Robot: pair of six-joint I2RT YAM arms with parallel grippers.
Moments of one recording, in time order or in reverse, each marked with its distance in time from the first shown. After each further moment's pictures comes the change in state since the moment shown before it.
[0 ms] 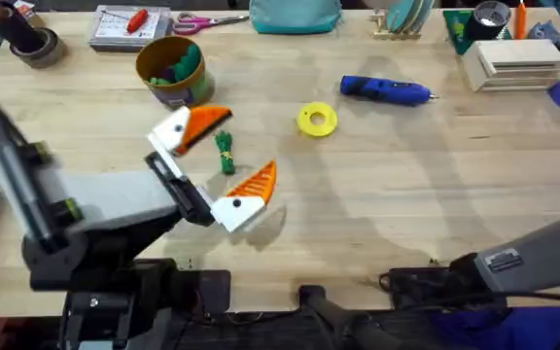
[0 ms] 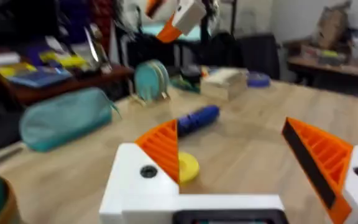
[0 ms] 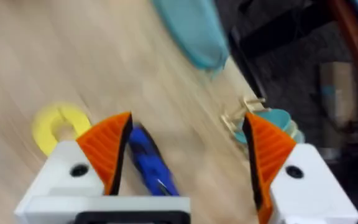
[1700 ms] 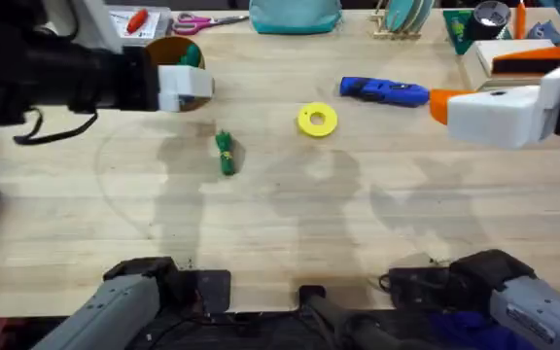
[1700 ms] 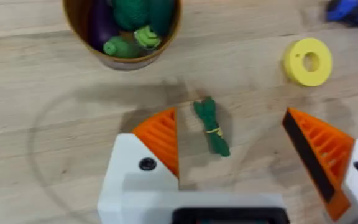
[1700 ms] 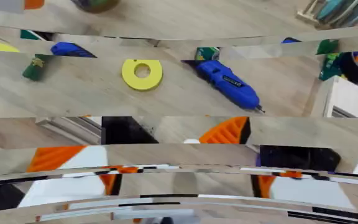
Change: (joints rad) left arm 0.089 1.086 1.075 -1.137 -0.589 0.279; right arm 0.052 -0.905 -0.593 -0.222 -0.034 0.625
